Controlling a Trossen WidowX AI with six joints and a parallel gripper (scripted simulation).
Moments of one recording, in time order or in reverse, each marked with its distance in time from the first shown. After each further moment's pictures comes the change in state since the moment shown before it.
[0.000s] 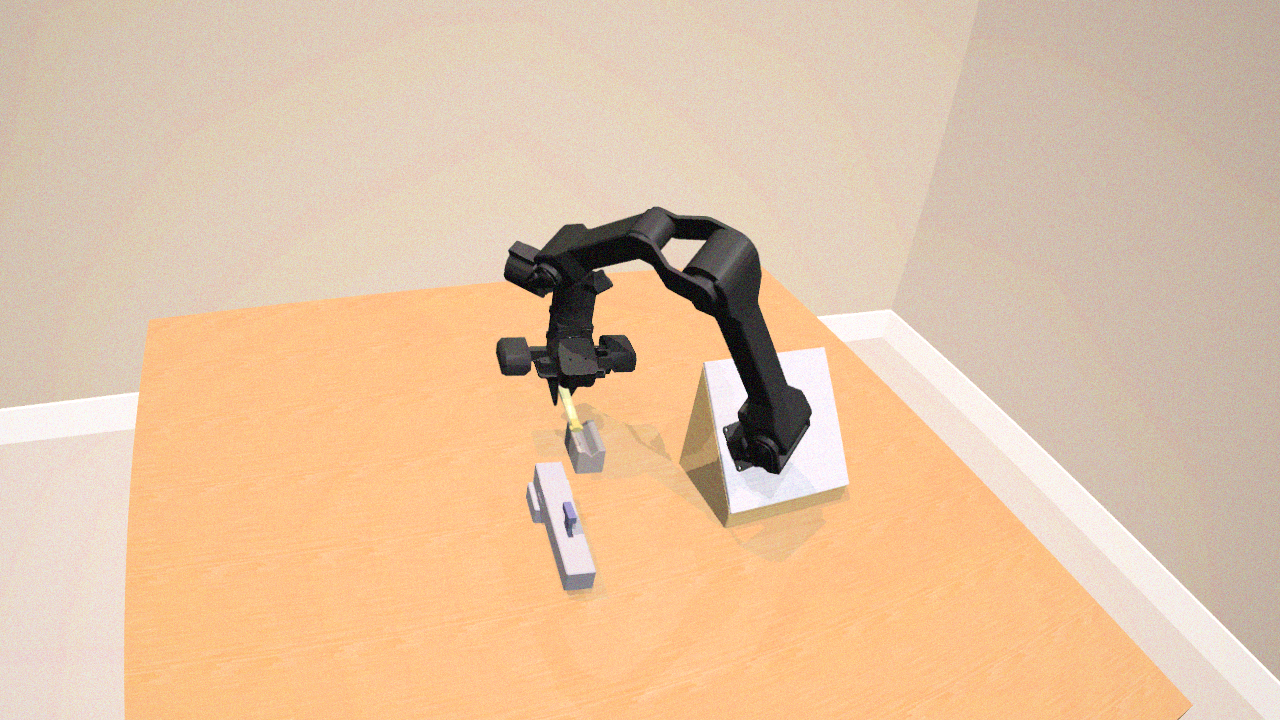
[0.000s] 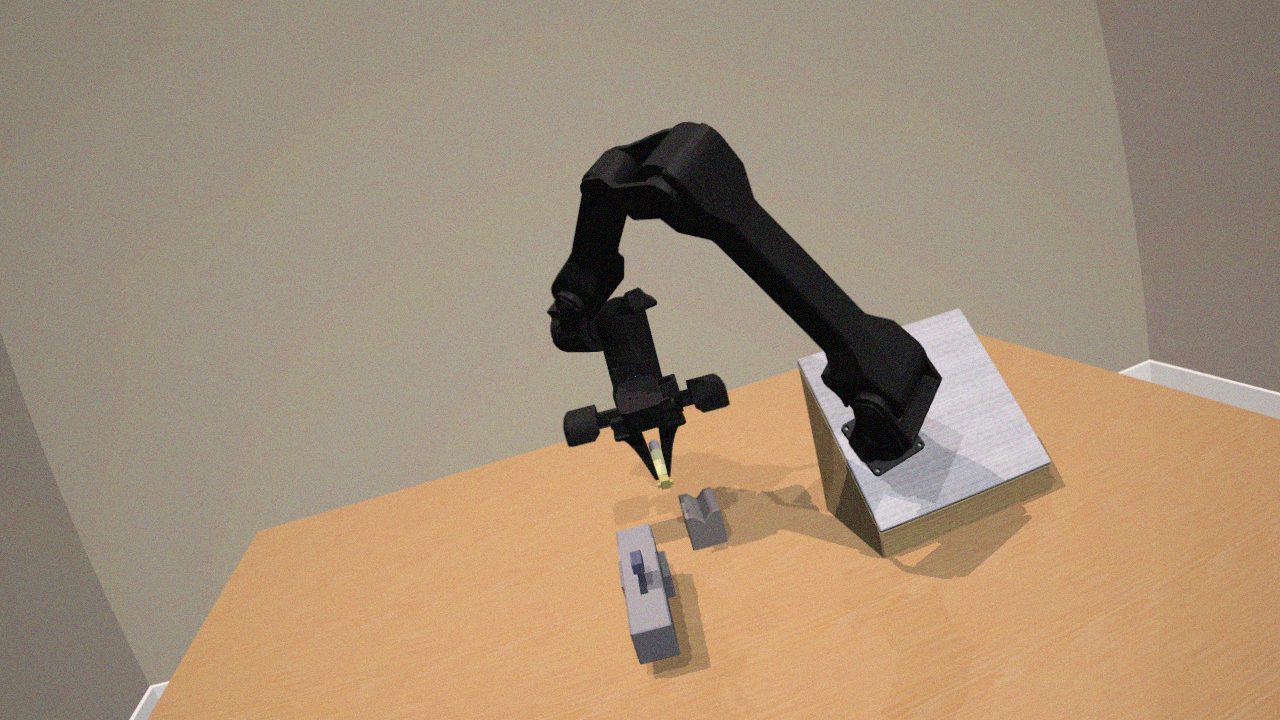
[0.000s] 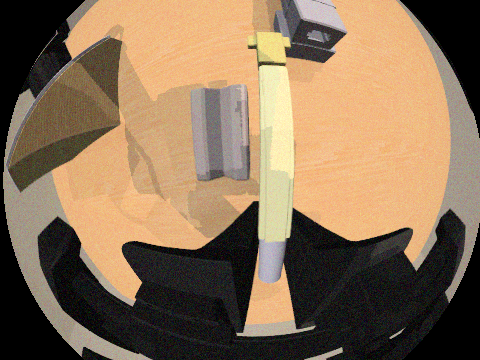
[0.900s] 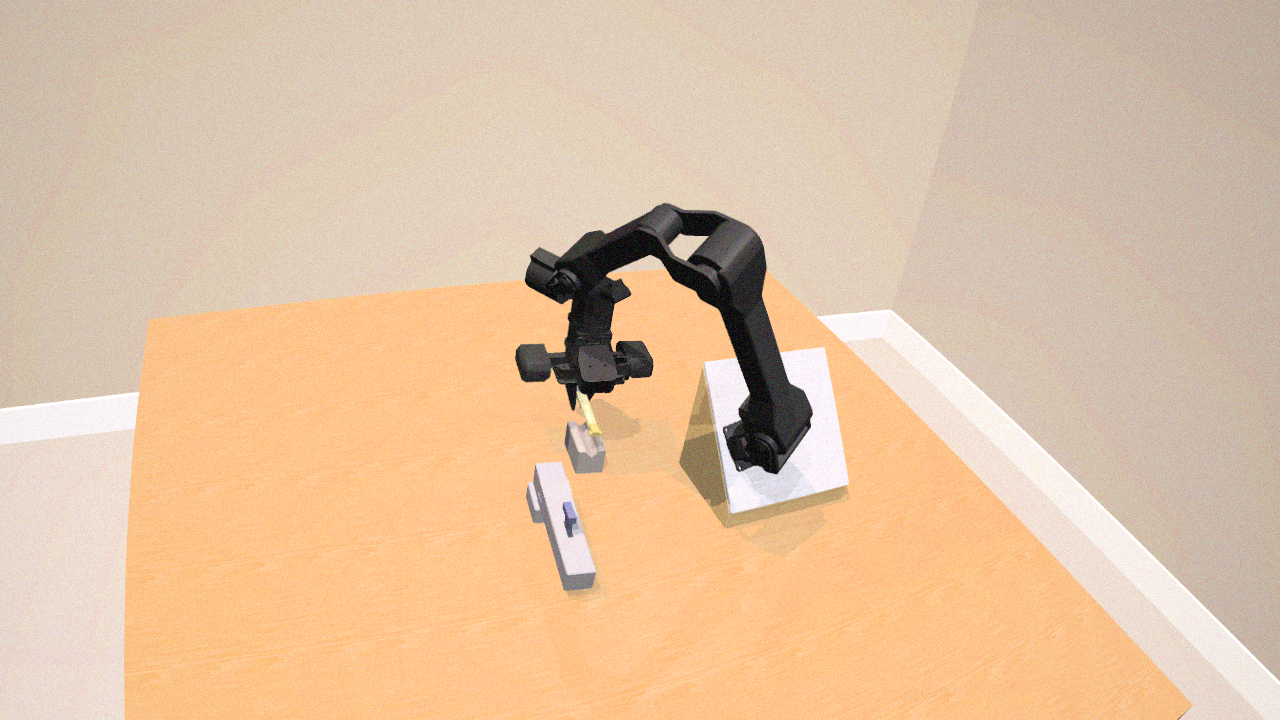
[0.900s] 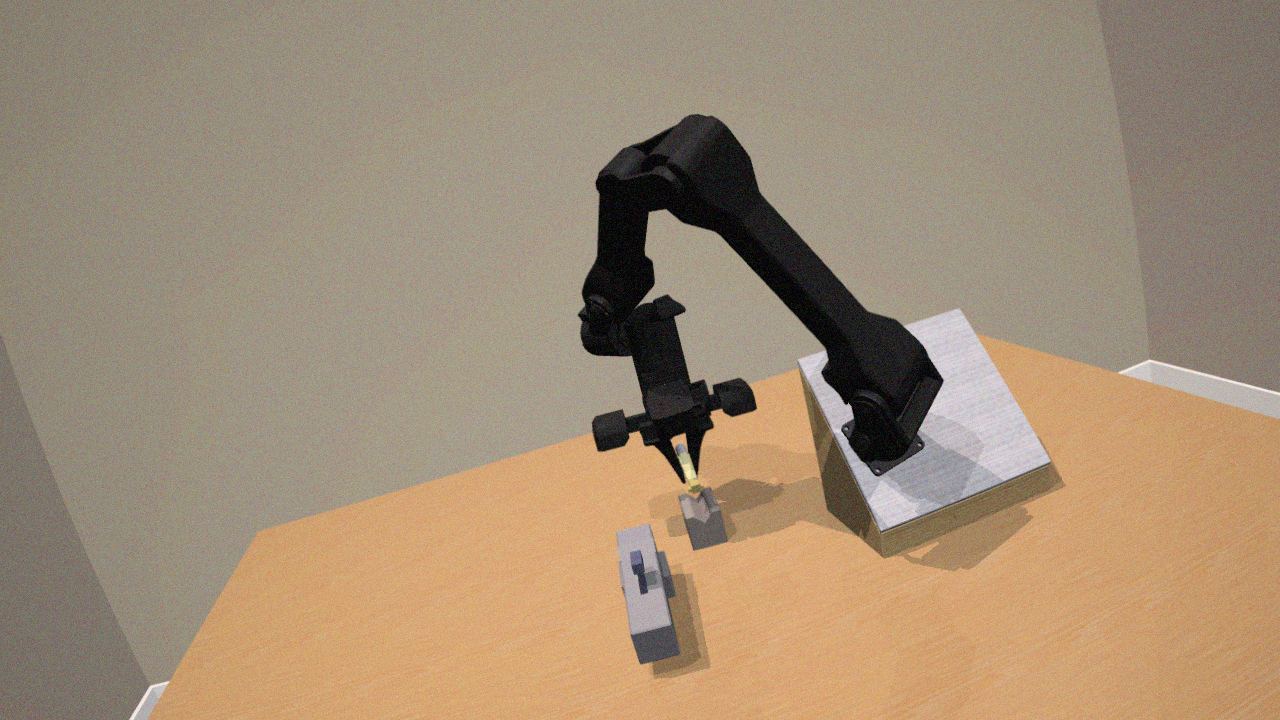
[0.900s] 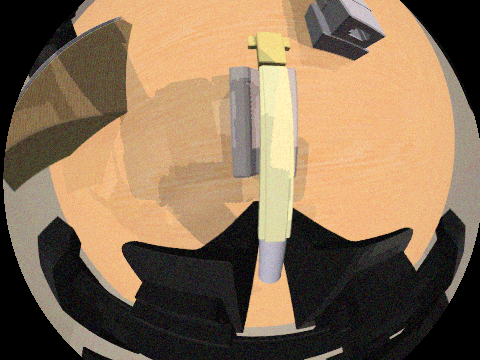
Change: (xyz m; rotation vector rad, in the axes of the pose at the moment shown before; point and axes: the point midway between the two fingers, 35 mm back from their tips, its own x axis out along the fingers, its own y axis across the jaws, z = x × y) arm 0.016 0.030 -0.008 -0.006 0.007 0.003
